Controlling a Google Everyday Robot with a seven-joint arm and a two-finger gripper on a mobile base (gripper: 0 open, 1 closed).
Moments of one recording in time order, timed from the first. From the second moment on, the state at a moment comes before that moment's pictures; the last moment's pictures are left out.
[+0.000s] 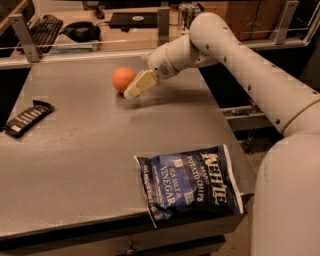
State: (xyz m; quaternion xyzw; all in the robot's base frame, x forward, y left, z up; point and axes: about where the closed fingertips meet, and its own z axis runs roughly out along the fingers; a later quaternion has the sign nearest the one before) arm 0.720 0.074 0.866 -0.56 0.67 0.27 0.41
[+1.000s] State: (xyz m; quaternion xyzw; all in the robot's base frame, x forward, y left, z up) arm 0.693 0.112 0.874 -0.58 0.64 0.30 0.39
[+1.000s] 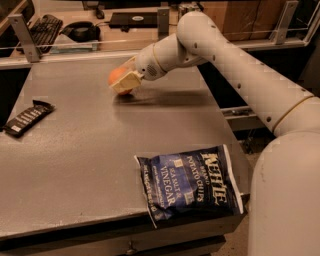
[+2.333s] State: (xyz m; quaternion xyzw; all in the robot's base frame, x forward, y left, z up) arm 0.550 0.036 0.915 -0.66 0.56 0.35 0.36
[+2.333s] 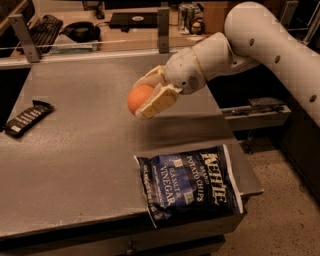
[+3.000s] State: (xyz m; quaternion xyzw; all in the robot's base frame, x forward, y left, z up) arm 0.513 0.034 0.895 -0.68 0.54 0.37 0.34
